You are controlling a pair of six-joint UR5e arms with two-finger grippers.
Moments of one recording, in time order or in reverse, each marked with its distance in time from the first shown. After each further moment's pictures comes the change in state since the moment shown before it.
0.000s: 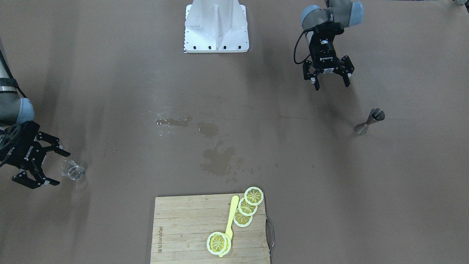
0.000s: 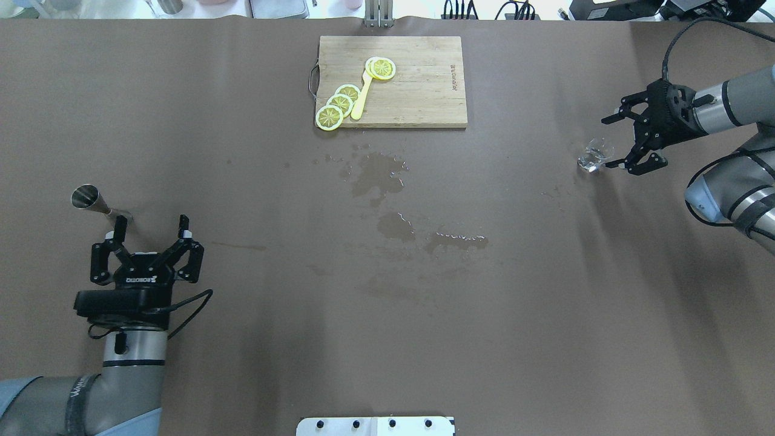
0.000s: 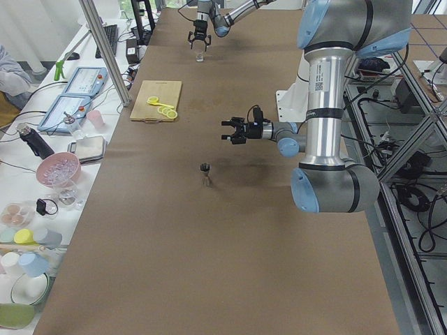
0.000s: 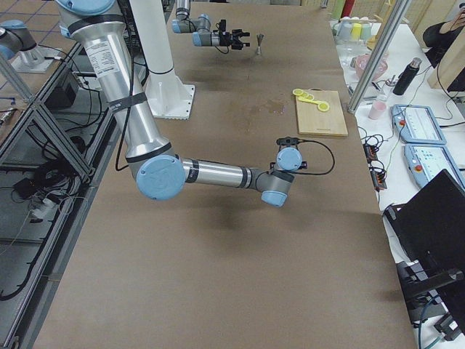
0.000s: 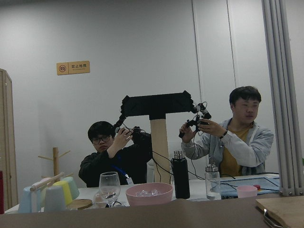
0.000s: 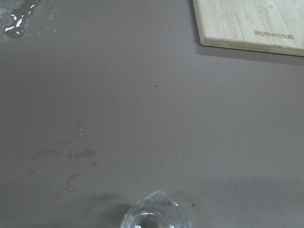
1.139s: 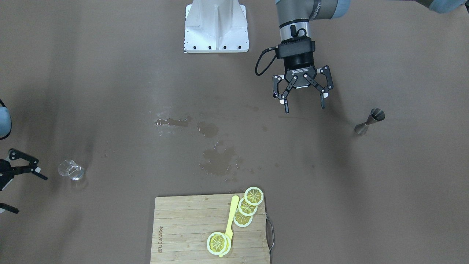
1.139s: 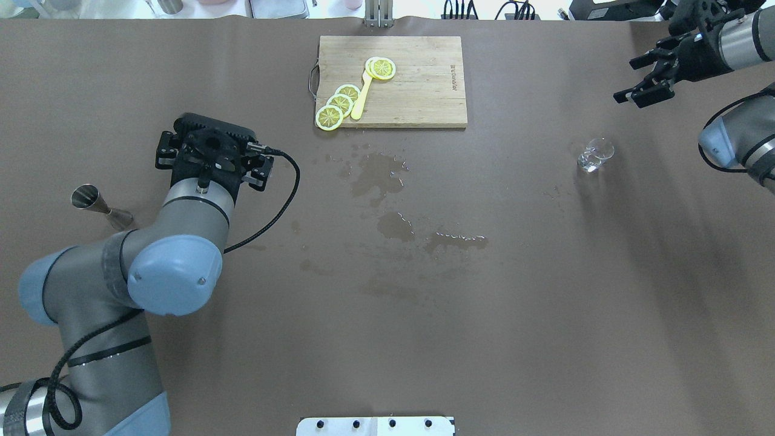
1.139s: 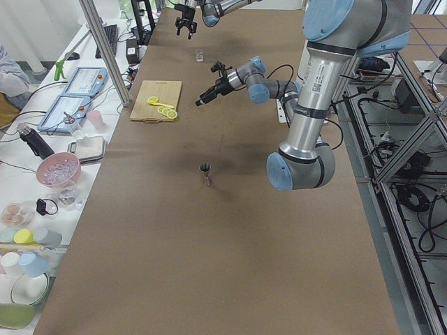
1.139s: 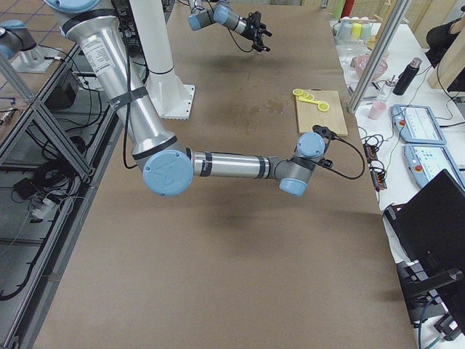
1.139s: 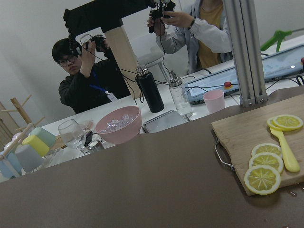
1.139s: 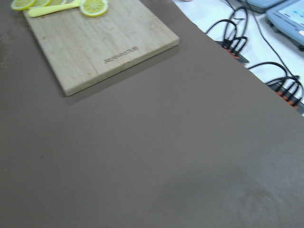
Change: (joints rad) left arm -0.371 -0.366 -0.099 0.125 -0.828 0.732; right arm 0.134 0.094 0.015 -0.187 -0.025 0.496
